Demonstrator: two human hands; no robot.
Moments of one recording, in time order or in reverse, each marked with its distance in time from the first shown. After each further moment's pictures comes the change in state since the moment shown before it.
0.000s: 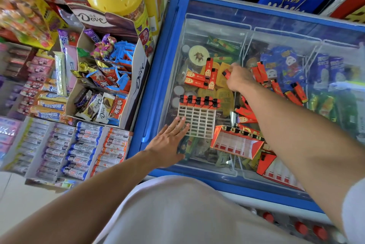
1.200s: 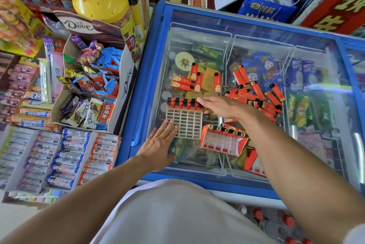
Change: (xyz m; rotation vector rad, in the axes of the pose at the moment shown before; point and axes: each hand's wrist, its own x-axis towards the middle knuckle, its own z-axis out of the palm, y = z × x) left_hand -0.005 0.010 0.003 0.013 0.047 -0.038; right_hand -0.077 0.025 0.003 0.212 -0.569 -0.266
